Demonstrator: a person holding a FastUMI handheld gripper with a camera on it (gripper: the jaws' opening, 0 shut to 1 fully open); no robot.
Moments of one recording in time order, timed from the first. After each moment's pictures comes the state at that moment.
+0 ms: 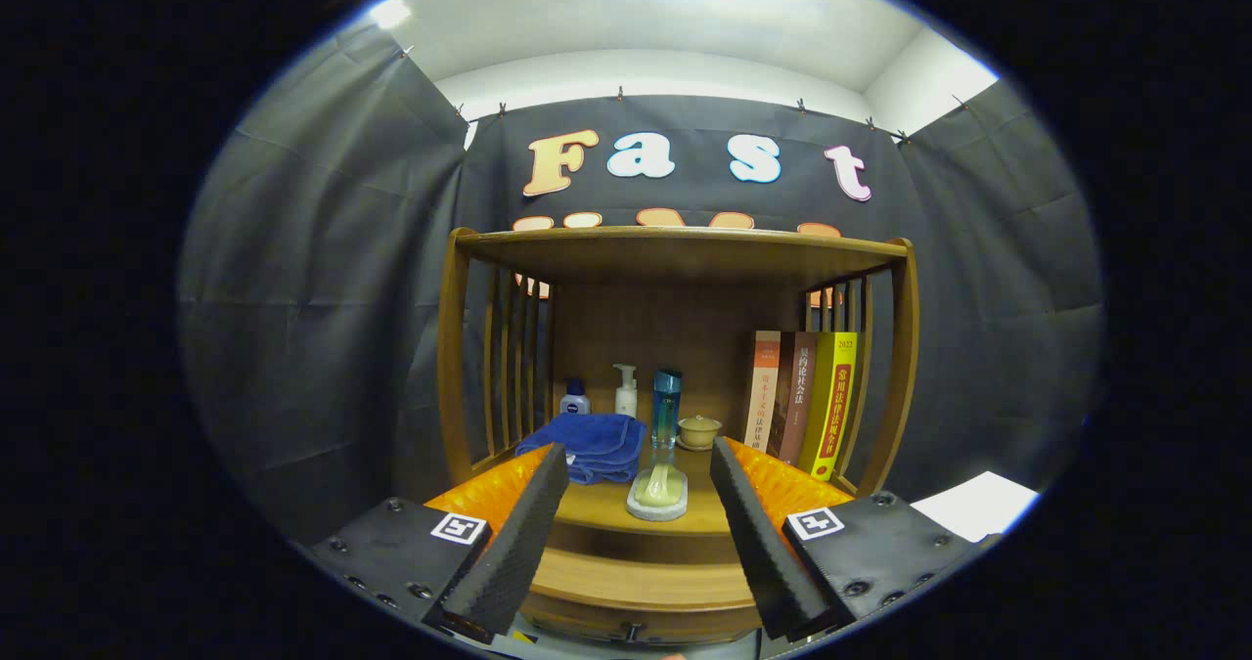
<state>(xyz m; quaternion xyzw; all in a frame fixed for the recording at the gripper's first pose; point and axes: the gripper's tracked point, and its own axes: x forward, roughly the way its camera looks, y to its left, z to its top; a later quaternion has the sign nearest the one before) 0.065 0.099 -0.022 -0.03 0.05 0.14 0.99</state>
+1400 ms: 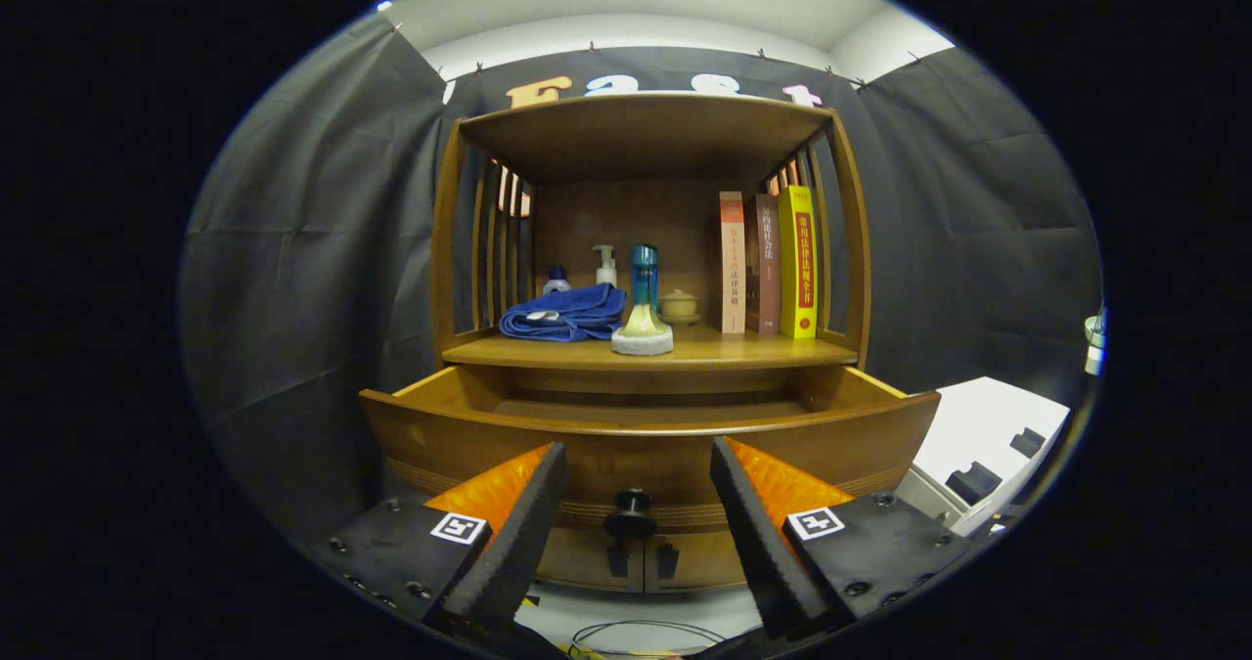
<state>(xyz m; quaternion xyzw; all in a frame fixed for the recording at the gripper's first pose) -0.037 0.065 -0.209 -0.01 0.14 0.10 0.99</state>
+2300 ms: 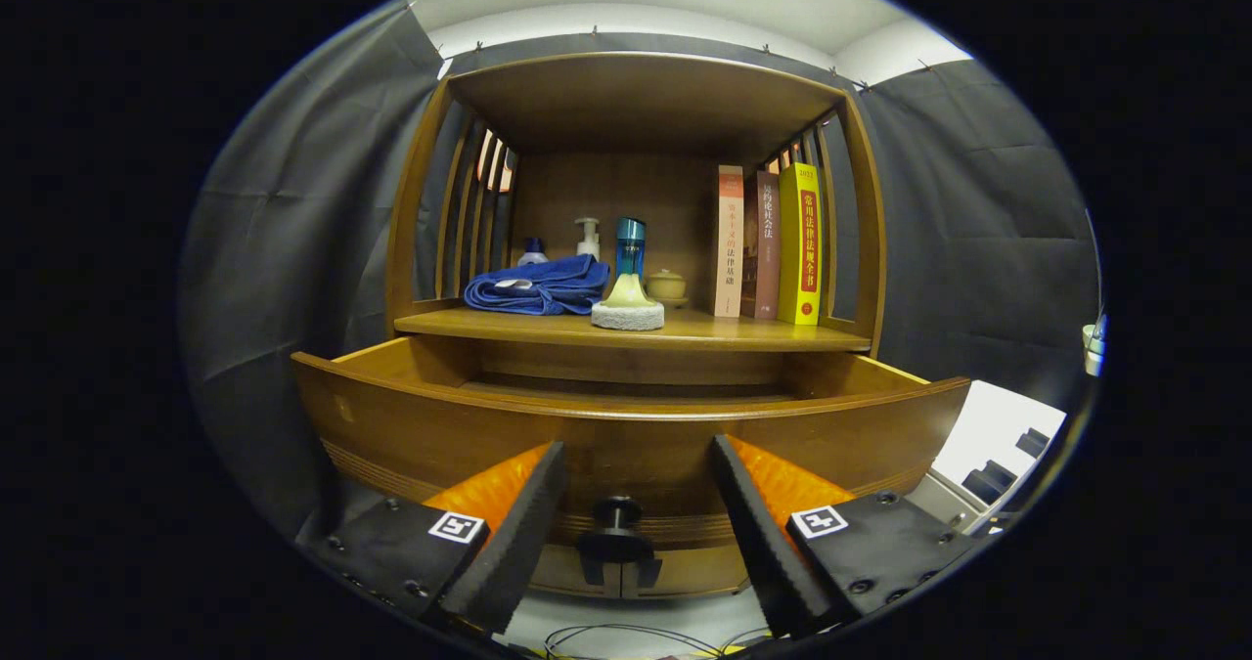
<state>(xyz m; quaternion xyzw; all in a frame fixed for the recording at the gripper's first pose) 0.013 0.067 -0.250 -0.06 0.13 0.07 0.99</state>
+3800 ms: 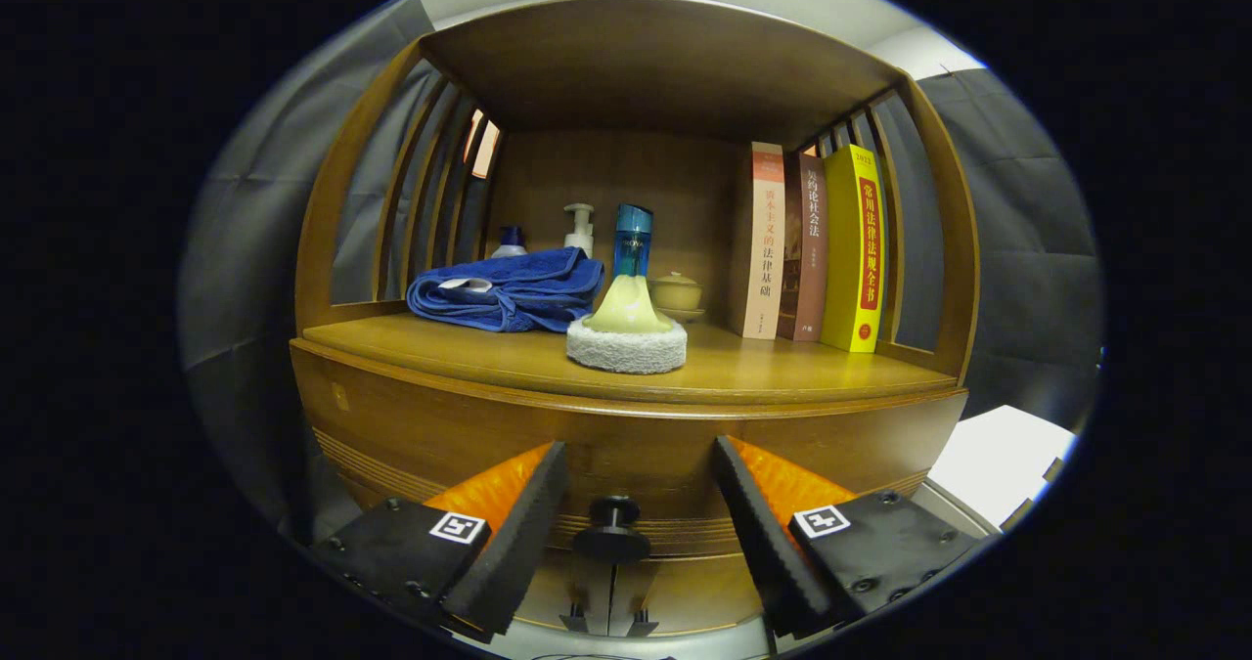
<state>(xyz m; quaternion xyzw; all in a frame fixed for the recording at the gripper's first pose) 0.138 0.087 -0.301 -0.07 0.14 0.07 0.98</state>
